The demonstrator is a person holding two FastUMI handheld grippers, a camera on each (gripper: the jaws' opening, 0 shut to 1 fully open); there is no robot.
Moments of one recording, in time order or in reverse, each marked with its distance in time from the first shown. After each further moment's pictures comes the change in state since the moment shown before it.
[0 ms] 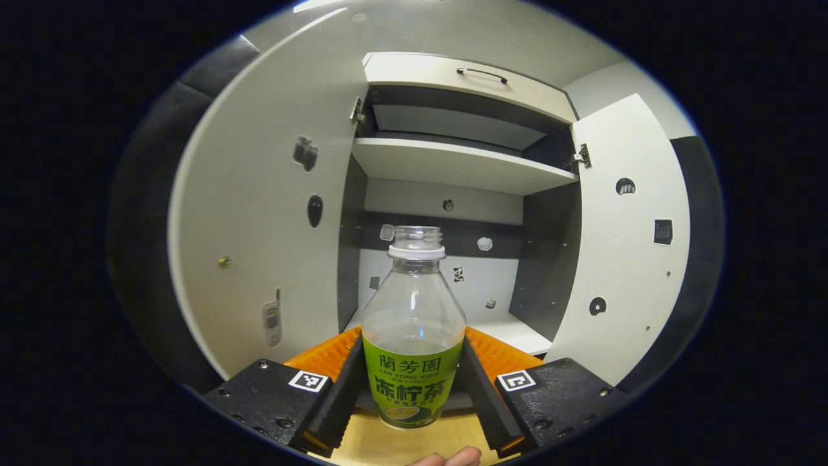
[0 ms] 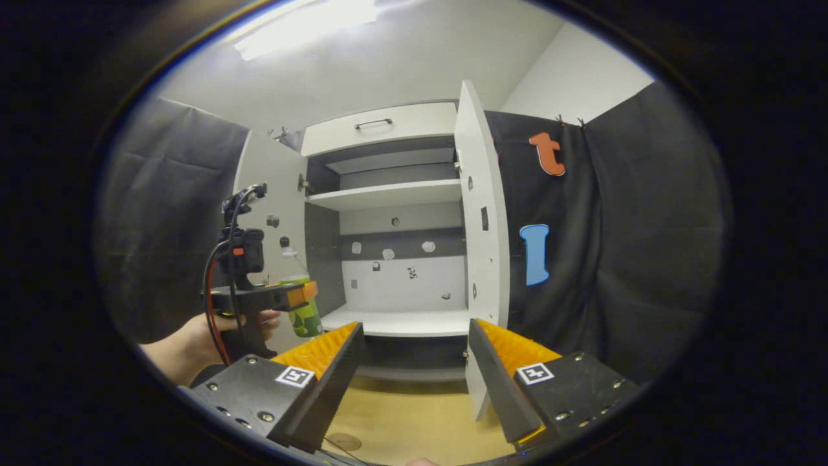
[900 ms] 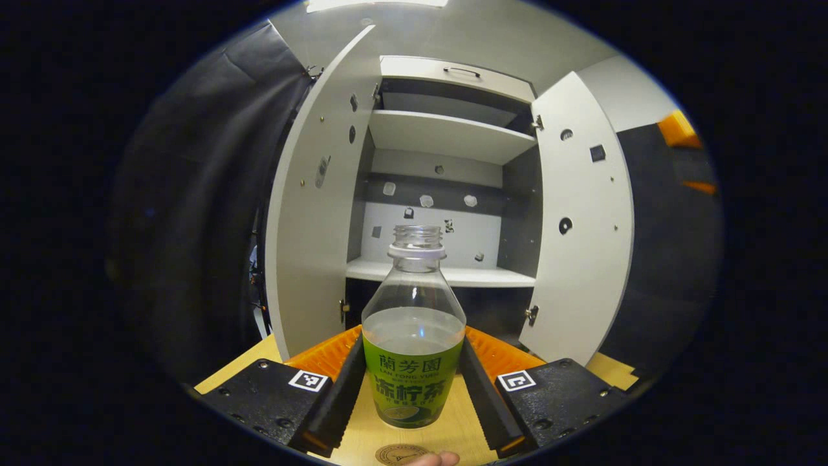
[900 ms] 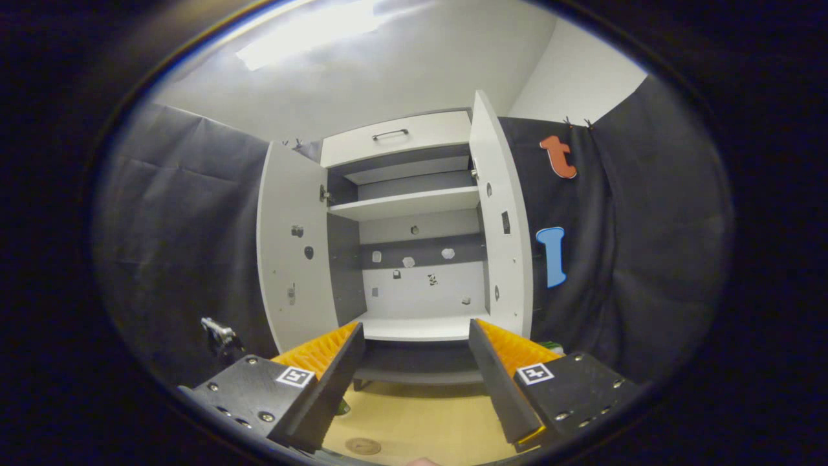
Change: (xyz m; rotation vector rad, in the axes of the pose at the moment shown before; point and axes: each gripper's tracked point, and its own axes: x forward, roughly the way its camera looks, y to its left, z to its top) left arm -0.094 -0.017 -0.205 0.024 0.039 -0.070; right arm 0.003 0.035 -0.001 0.025 -0.031 0.055
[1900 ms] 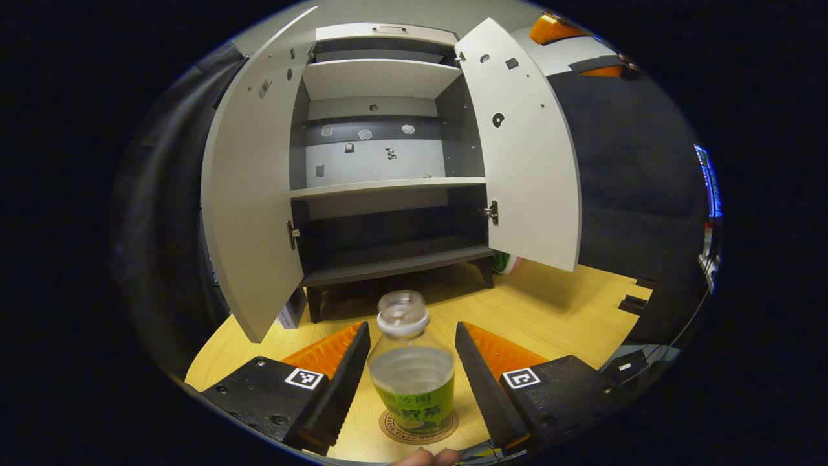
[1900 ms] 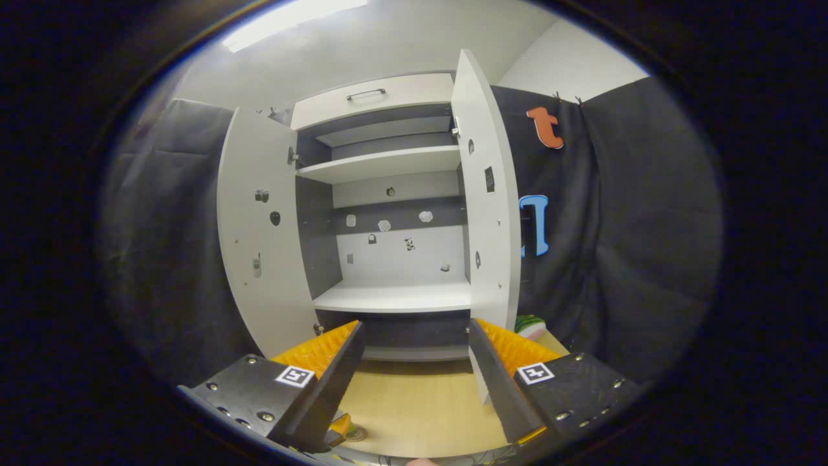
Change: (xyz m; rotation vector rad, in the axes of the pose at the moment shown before) left arm -0.015 -0.016 -0.137 0.191 0.153 -0.196; right arm 0.027 -0.030 -0.037 -0.023 0.163 -0.105
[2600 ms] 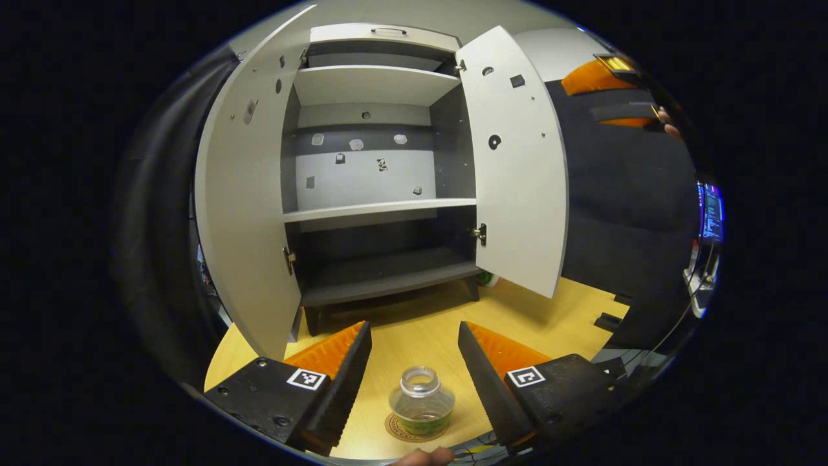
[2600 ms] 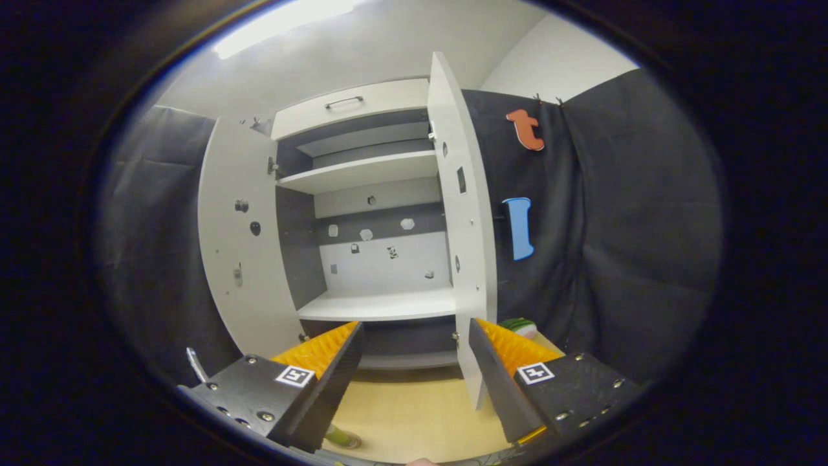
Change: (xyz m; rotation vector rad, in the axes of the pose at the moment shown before) left arm -0.020 0.005 0.091 -0.031 -0.004 -0.059; right arm 0.003 -0.040 0.004 0.060 -0.068 -0.062
